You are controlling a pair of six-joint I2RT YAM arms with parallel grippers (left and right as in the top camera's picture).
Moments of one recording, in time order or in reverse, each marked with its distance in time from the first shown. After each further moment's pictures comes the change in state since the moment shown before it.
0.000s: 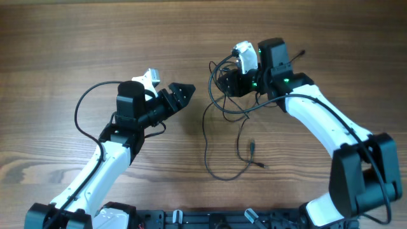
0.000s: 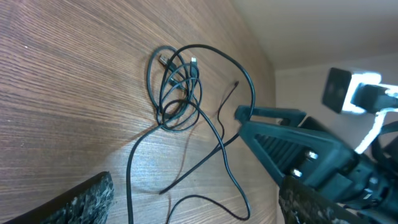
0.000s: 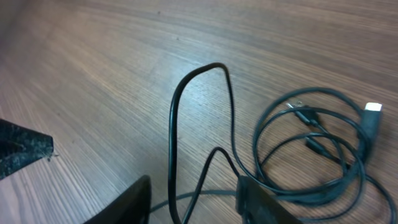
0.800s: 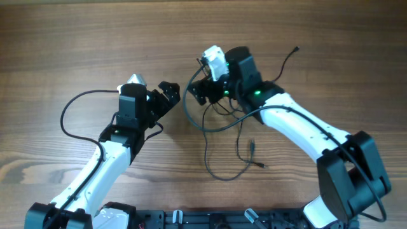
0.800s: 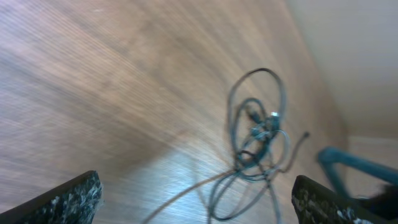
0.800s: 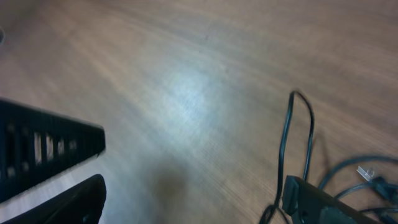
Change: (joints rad) left arm 0.000 0.002 0.000 -0.145 -0.350 -0.026; right arm 0.222 0.015 -0.002 0.193 0.199 0.006
